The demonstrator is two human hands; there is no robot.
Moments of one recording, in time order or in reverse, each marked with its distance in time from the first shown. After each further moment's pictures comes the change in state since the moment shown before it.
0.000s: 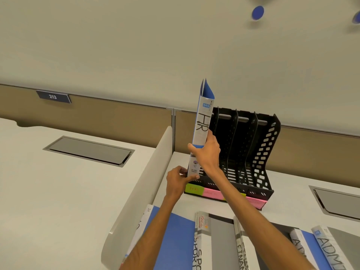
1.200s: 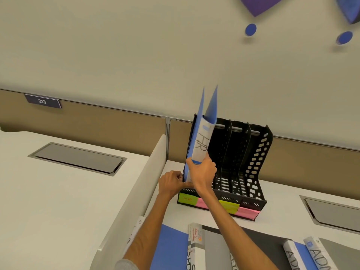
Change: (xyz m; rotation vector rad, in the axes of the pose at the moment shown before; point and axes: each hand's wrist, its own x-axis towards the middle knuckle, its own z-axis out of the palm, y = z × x) left_hand 0.036 0.014 -0.007 0.461 -0.088 0.116; right_hand -0.022 0.000 0.004 0.005 0.130 0.135
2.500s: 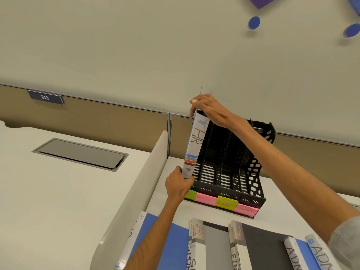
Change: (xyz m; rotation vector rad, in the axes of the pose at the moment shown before) left_hand -0.019 0.013 0.029 -0.129 0.134 -0.110; right_hand 0.129 -0.119 -0.073 -0.293 -0.729 -0.583
